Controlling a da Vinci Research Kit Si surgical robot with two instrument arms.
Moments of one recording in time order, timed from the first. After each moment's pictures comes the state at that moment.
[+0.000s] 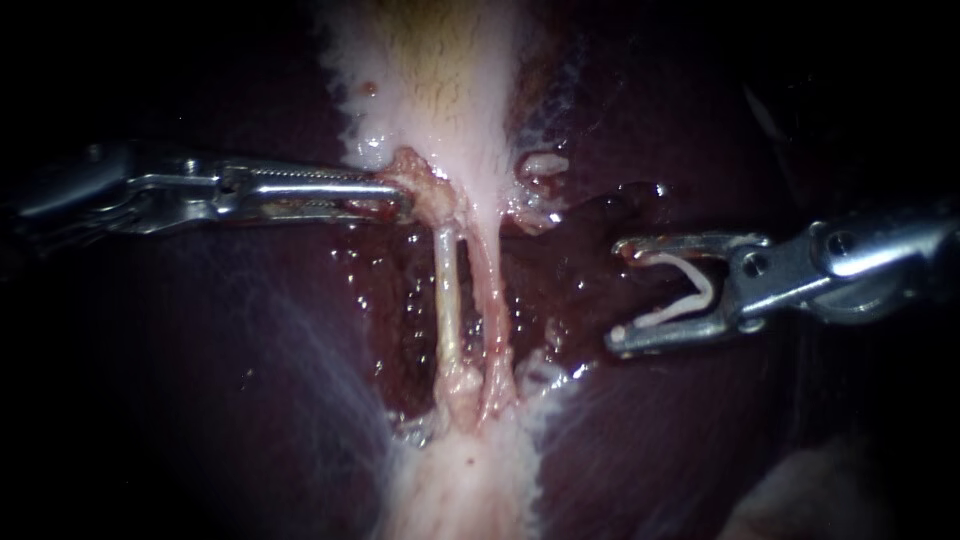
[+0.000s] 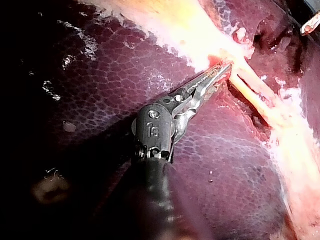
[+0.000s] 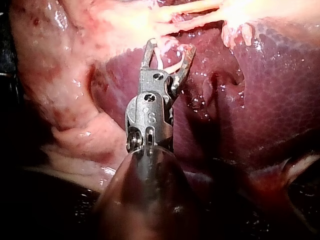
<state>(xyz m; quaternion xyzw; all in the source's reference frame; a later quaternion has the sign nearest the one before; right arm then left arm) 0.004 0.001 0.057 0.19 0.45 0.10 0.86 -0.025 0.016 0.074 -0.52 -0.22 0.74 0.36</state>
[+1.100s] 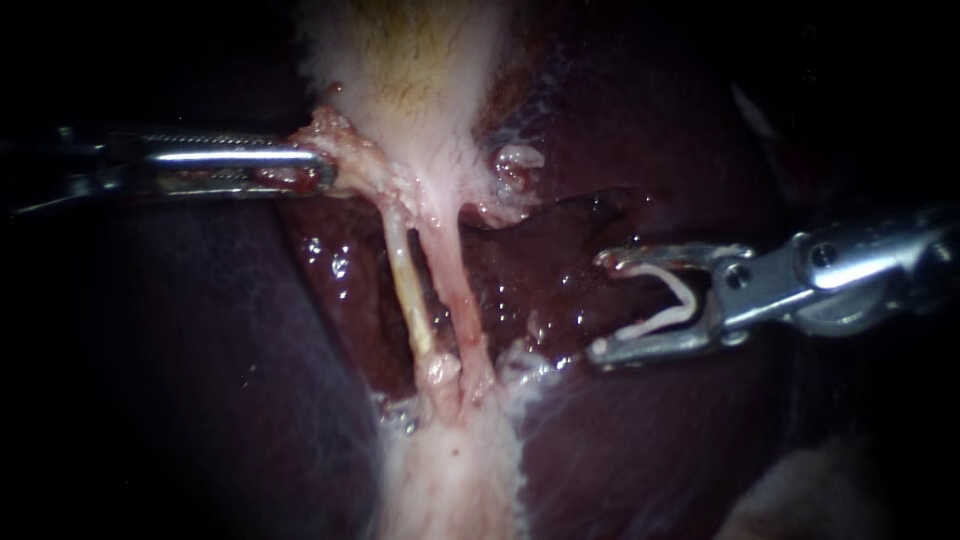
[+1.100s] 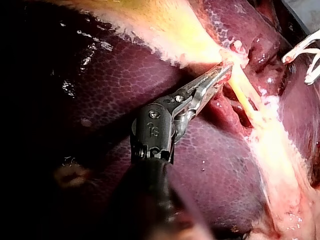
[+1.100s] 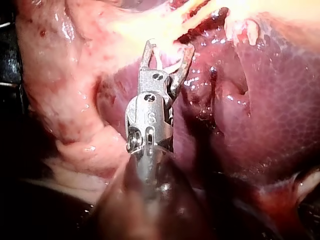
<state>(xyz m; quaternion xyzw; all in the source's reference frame) 0.009 -0.002 0.057 0.23 0.46 0.08 0.85 -0.021 0.017 0.061 -0.54 -0.22 0.72 0.36</state>
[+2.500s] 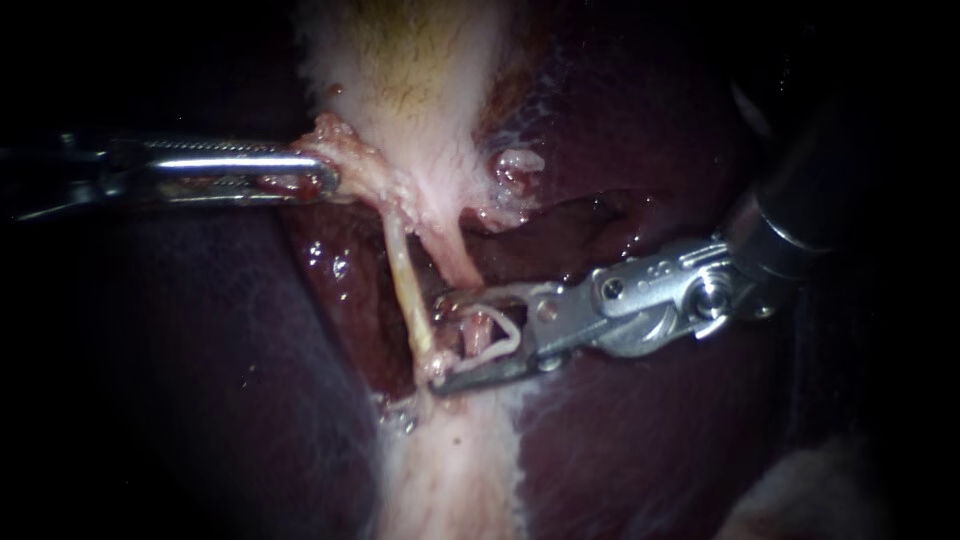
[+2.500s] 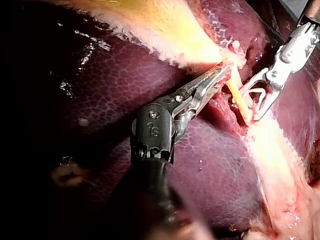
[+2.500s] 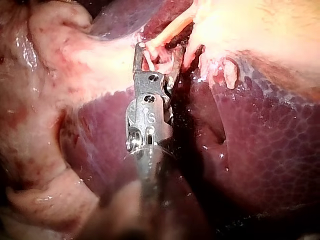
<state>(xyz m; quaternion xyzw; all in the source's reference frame) 0.019 -0.002 0.070 0.25 0.48 0.06 0.84 -0.021 0.017 0.061 -0.55 -0.22 0.72 0.36</state>
